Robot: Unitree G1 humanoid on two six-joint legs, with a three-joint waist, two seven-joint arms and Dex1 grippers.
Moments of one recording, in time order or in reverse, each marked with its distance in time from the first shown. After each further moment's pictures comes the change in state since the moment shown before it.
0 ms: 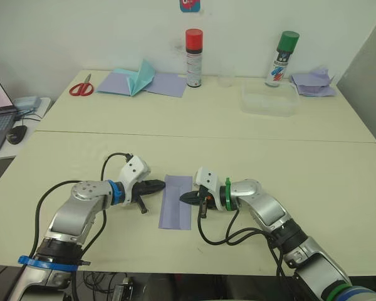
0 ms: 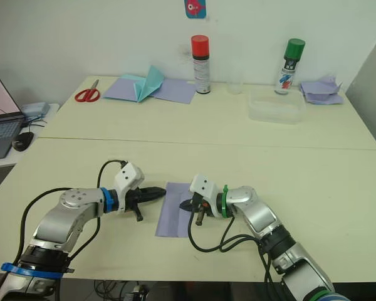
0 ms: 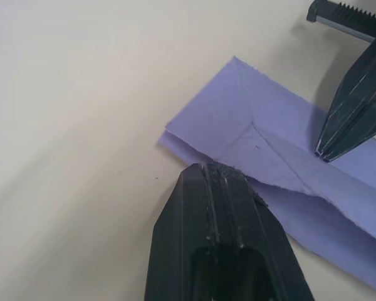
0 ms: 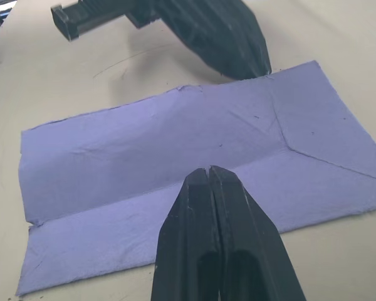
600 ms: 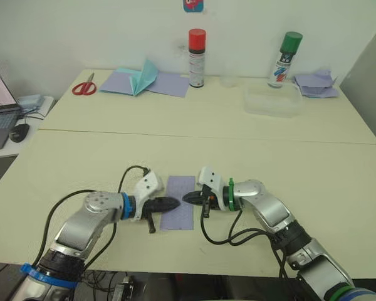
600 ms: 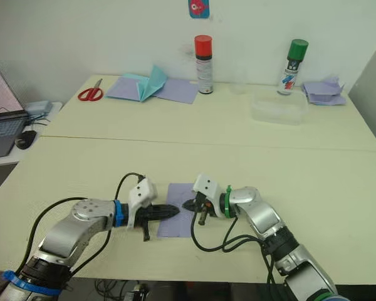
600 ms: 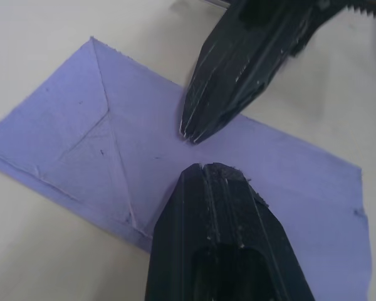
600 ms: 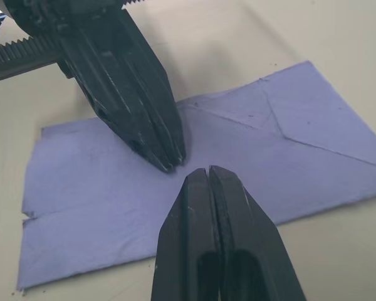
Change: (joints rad) left arm 0.087 0.023 -0.162 -0.137 0.031 -0.050 -0.027; right arm 0.038 -0.046 -0.032 -0.073 0.018 0.067 -0.003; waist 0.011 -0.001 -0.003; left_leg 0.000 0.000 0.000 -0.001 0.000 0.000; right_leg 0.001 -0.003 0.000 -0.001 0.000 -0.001
